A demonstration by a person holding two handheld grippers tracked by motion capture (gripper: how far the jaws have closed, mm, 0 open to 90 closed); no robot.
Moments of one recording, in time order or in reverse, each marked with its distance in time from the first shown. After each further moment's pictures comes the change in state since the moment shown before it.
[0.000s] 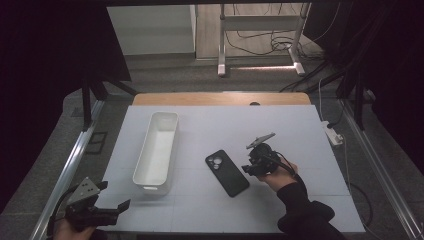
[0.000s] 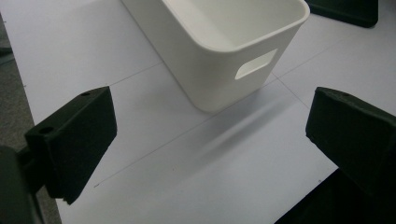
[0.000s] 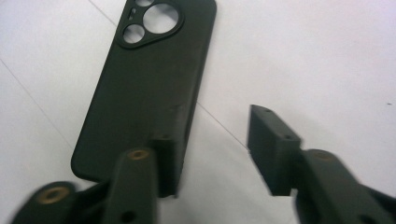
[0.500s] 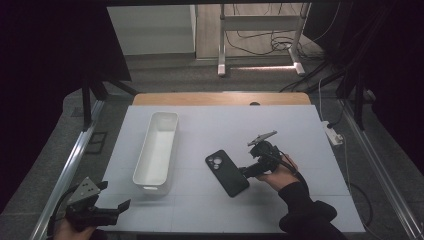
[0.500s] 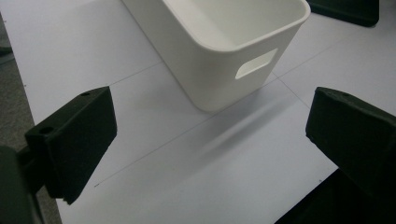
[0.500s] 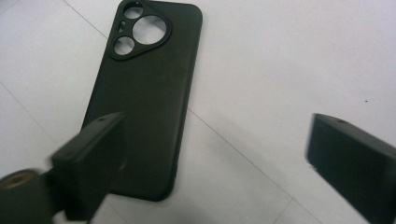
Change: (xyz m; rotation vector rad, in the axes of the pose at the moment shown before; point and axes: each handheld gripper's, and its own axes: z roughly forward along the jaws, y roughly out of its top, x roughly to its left) left arm 0.000 0.000 0.000 0.004 0.001 0.001; right arm 0.000 0.004 -0.005 -0.010 -0.036 0.038
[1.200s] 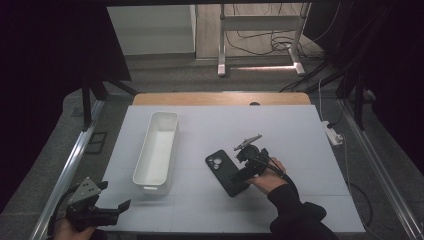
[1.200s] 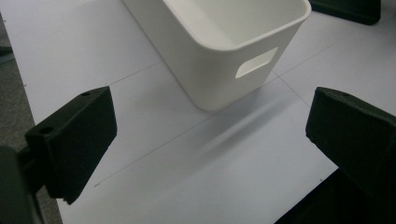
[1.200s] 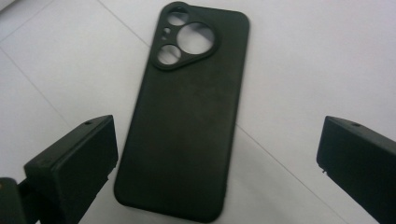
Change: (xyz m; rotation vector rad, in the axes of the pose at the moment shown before) left arm 0.000 0.000 0.001 0.006 0.002 0.004; right arm 0.036 0.012 0.012 0.022 0.017 -0.032
